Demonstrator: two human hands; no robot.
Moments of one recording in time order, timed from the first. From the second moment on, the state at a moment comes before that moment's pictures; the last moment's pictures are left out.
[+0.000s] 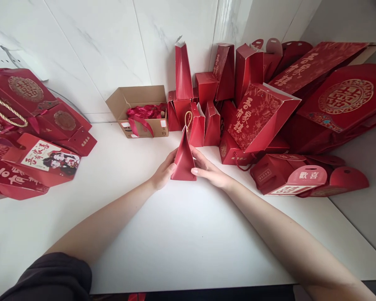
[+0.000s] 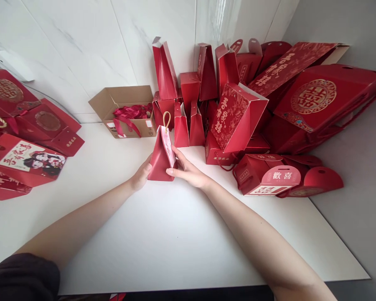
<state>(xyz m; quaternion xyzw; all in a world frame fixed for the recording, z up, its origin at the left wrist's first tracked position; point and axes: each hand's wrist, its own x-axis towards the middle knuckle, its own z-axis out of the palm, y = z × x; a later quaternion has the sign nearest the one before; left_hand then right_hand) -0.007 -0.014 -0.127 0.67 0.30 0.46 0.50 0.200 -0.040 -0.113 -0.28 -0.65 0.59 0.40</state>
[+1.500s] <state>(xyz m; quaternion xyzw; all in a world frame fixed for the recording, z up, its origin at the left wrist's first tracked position) -0.008 -0.006 -0.132 0.52 0.35 0.53 0.58 0.203 -0.022 -0.133 -0.39 -0.56 0.48 0.54</state>
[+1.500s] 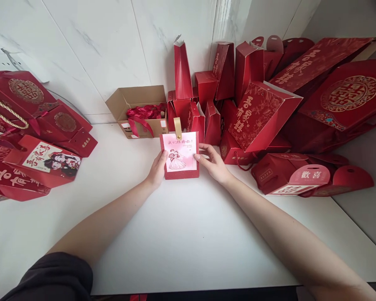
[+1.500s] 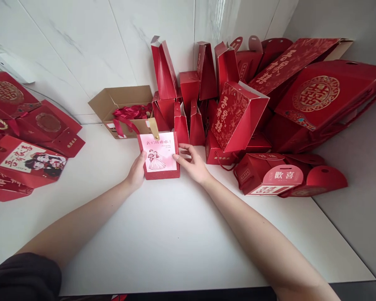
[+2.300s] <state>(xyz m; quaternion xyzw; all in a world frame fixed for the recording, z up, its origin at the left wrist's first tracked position) -0.001 -0.011 -0.126 0.50 0.37 0.55 0.55 0.209 -0.020 -0.134 -0.38 -0.57 0.56 0.46</state>
